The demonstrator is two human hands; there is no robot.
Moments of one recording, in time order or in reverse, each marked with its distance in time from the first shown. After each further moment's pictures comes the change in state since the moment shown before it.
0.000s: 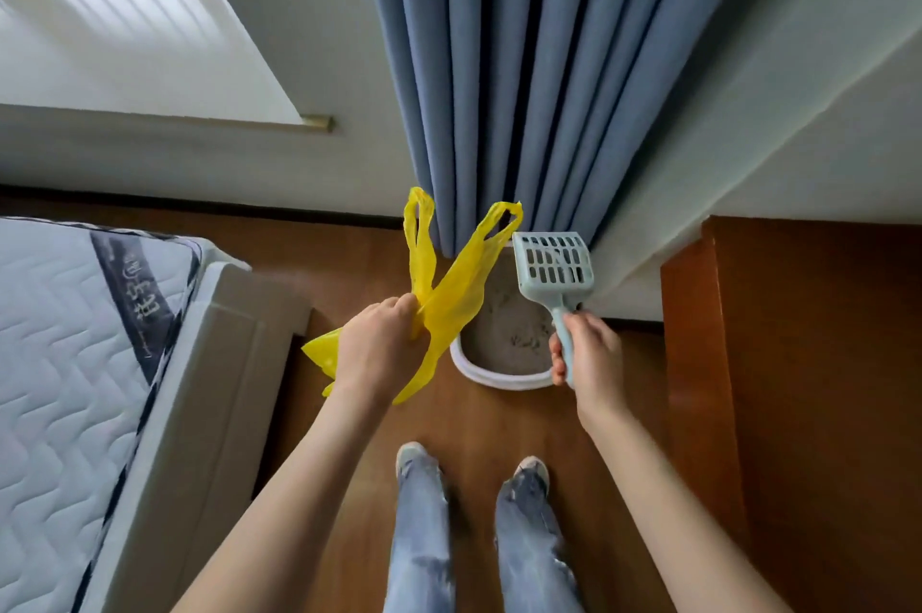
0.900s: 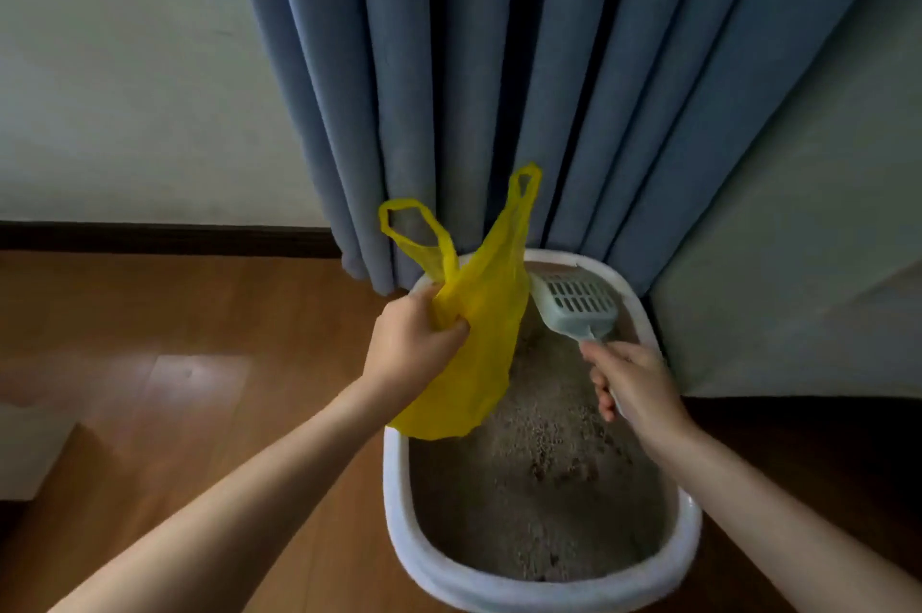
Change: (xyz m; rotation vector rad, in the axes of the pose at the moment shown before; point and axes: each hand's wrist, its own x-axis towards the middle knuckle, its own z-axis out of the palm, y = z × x) left_hand 0.247 -0.086 0.574 -0.566 0.001 0.006; right_hand 0.514 0.371 -0.003 -0.281 -0.045 -0.182
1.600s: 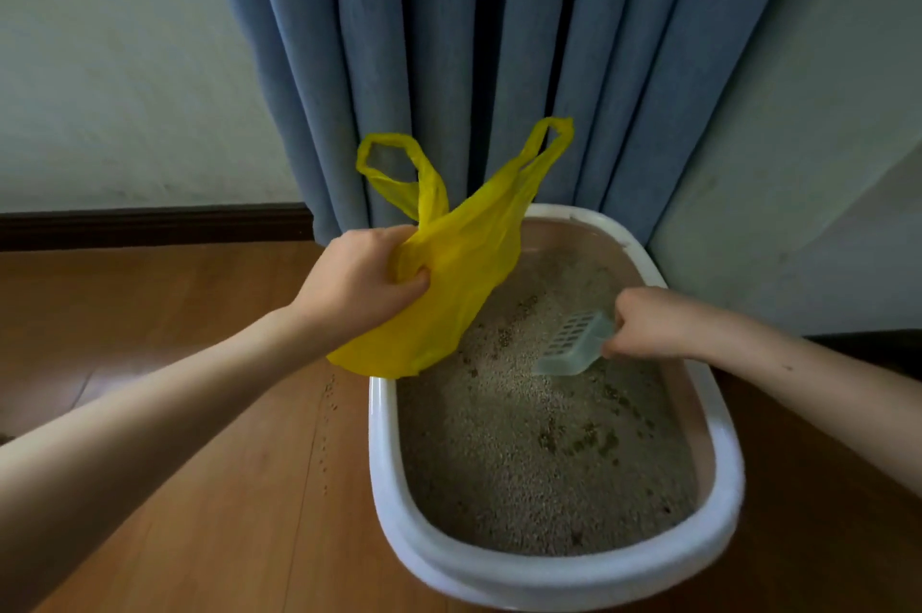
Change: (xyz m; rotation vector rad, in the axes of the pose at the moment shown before) left_hand 0.008 -0.048 -0.006 0.246 0.006 0.431; right_hand 0.036 0.017 -0.010 -1.354 -0.234 -0.050
